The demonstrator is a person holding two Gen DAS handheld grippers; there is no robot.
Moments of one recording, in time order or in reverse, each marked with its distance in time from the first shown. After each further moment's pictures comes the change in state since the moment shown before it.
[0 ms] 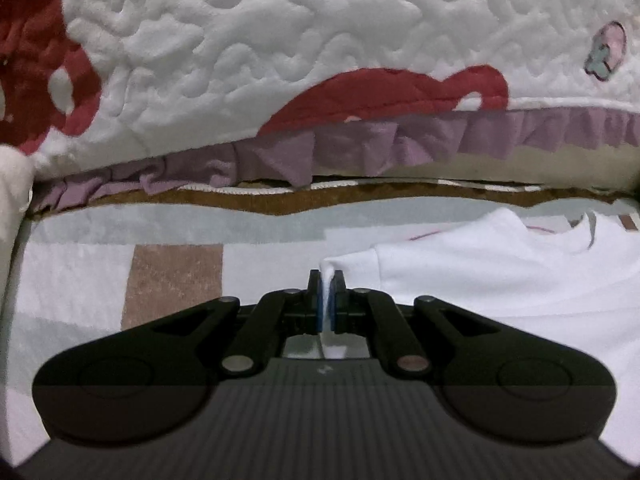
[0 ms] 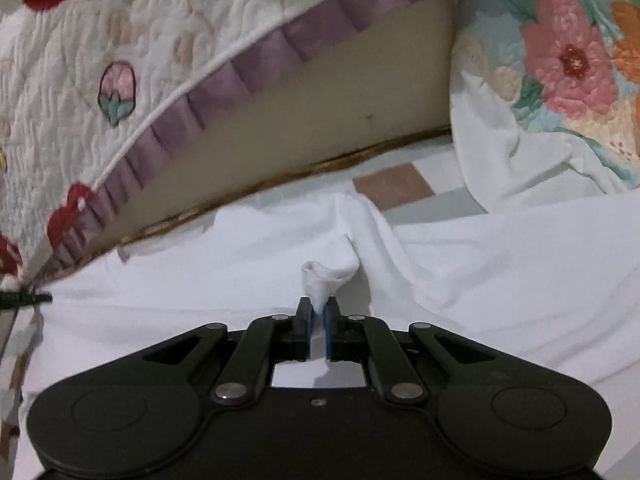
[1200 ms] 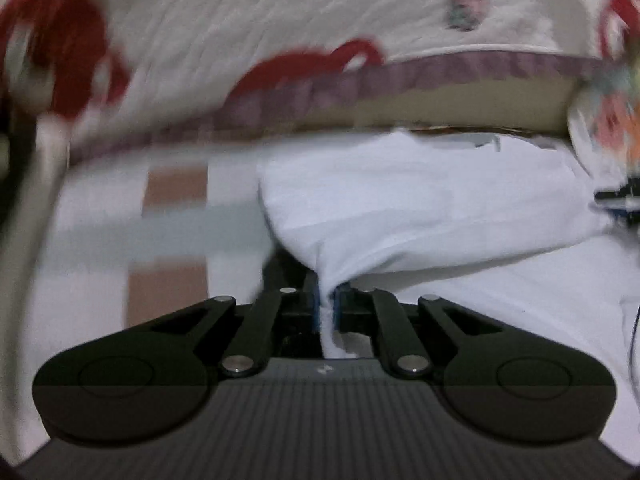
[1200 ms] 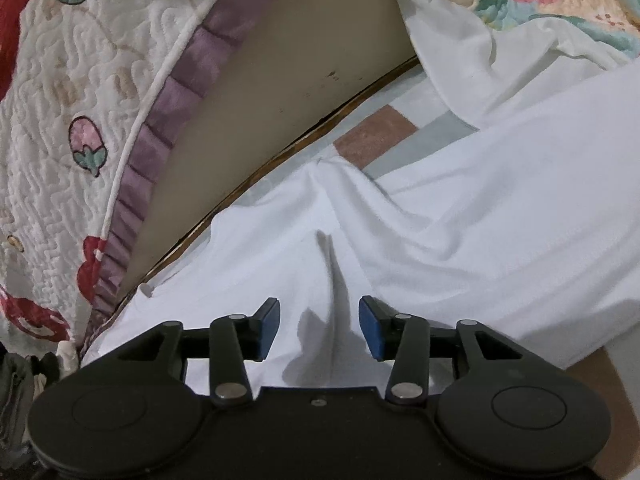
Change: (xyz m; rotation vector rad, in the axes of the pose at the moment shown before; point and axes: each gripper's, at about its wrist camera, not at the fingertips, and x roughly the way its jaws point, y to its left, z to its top) left arm -0.105 -0.025 -0.124 0.141 -0.077 -0.067; right arm 0.017 -0.045 -0.015 0.302 0.051 0.174
